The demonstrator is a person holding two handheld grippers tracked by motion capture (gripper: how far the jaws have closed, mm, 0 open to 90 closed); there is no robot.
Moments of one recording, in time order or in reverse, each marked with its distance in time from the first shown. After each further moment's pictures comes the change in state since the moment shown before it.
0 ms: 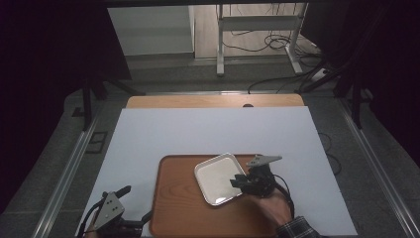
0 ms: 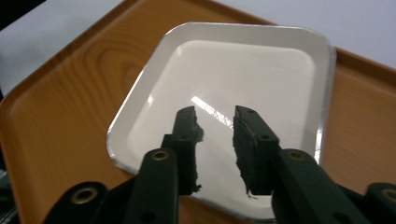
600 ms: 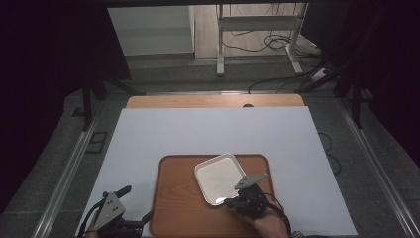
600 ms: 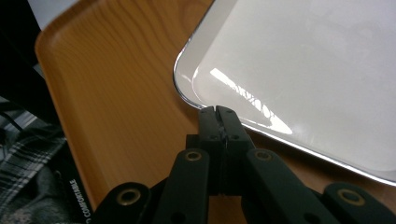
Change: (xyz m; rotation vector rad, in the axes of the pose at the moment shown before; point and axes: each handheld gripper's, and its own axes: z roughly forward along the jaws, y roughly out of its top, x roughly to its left) left arm -0.001 0.000 0.000 0.000 -0.001 0.007; right arm 0.038 -0.028 0.012 0.126 0.082 -0.082
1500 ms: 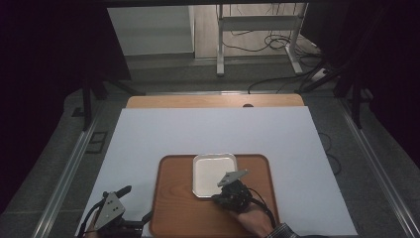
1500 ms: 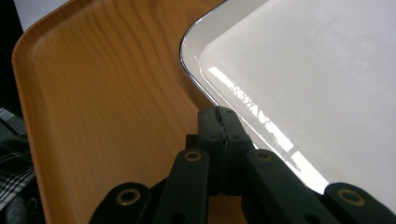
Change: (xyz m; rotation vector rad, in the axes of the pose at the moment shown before) left arm 0.000 0.000 0.000 0.001 0.001 0.005; right arm 0.007 0.024 0.035 0.018 -0.007 -0.073
